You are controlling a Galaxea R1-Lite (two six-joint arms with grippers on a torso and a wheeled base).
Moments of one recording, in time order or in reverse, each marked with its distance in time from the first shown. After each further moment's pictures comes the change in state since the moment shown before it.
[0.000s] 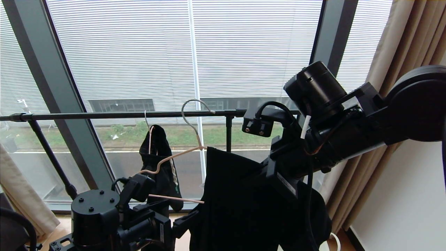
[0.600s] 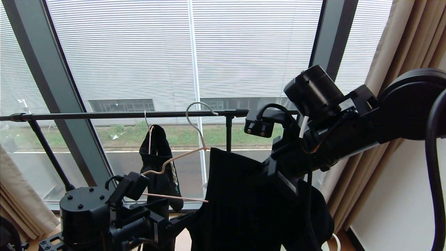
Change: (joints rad) left arm 0.037 -0.050 0.001 0.025 -0.079 -0.005; right arm -0.016 0.014 0.002 0.002 0.004 -0.022
